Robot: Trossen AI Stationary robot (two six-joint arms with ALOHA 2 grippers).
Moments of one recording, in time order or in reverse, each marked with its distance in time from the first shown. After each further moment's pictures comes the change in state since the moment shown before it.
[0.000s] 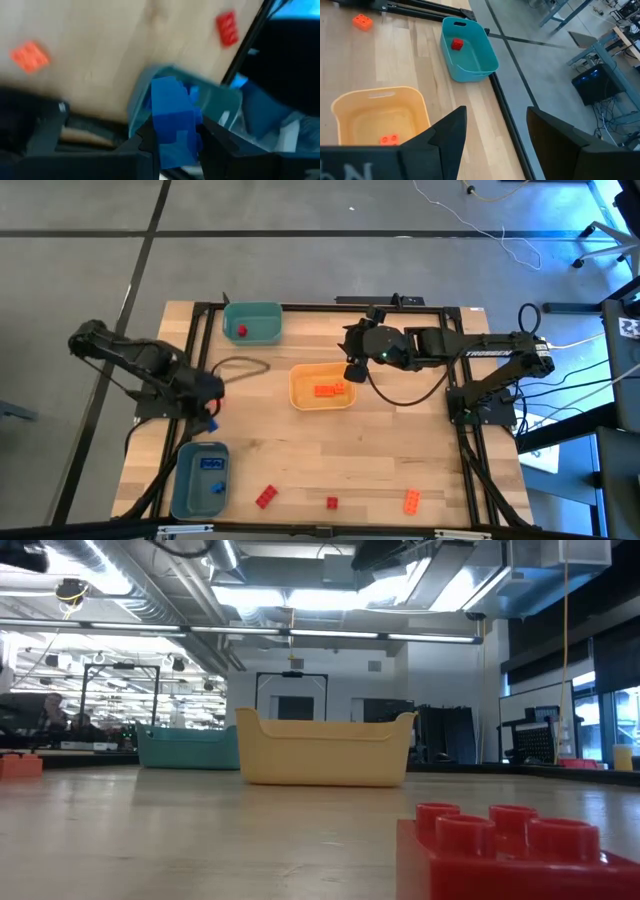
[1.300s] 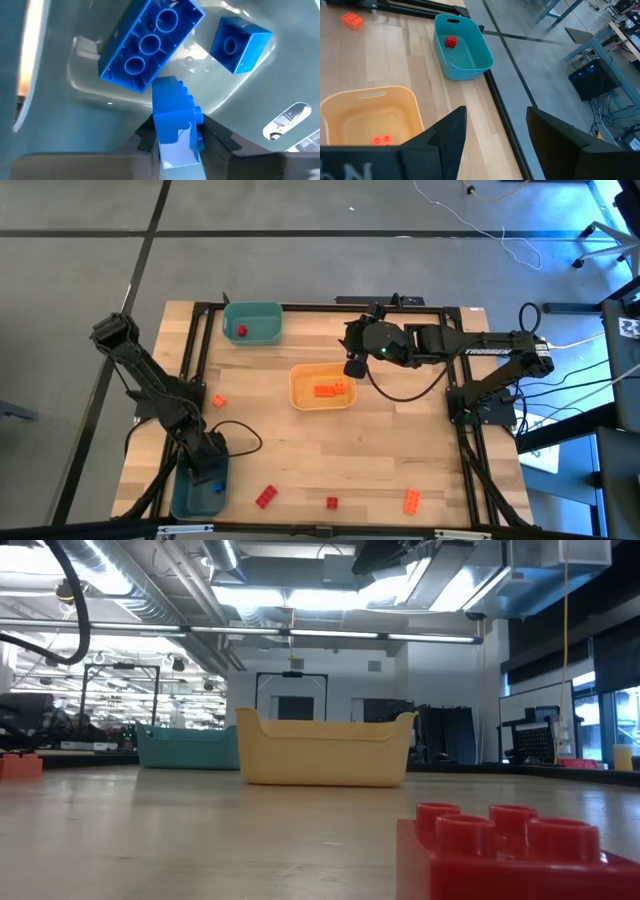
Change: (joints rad) left arm -0.482 0.212 -0.555 0.805 0.152 -0.602; right arm -0.027 0.000 0.000 0.000 0.000 0.003
